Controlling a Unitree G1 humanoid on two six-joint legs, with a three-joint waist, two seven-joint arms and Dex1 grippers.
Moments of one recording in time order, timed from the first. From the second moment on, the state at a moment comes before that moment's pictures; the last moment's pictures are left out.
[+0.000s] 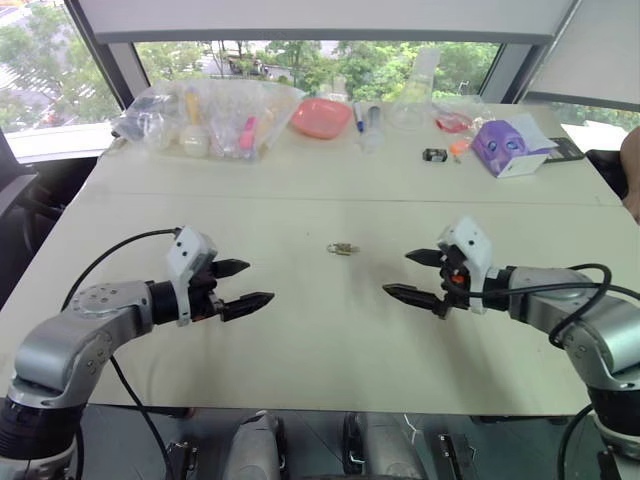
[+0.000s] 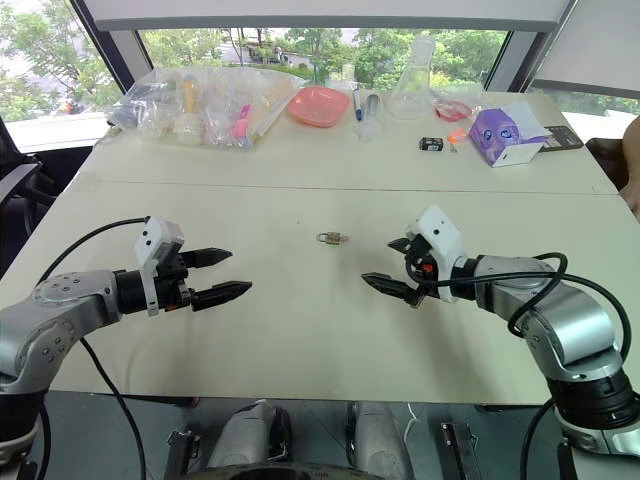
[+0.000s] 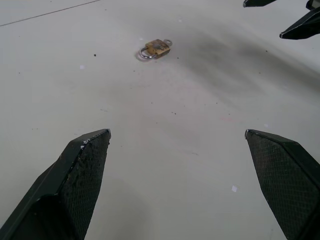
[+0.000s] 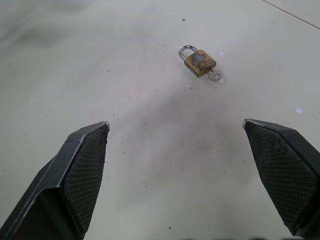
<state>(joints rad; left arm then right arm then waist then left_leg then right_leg) -0.15 0.76 0.13 -0.43 -0.69 0.82 -0.78 -0.28 -0.79 -0.04 -0.46 0.59 0.92 0.72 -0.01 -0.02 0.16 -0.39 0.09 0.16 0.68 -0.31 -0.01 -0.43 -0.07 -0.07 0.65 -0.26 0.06</state>
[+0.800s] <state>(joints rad) -0.80 0.68 -0.25 0.23 -0.30 0.37 -1.18 -0.35 -0.70 0.04 -0.43 0.52 0.90 0.65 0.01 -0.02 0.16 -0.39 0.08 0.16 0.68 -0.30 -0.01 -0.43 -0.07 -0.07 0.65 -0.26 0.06</state>
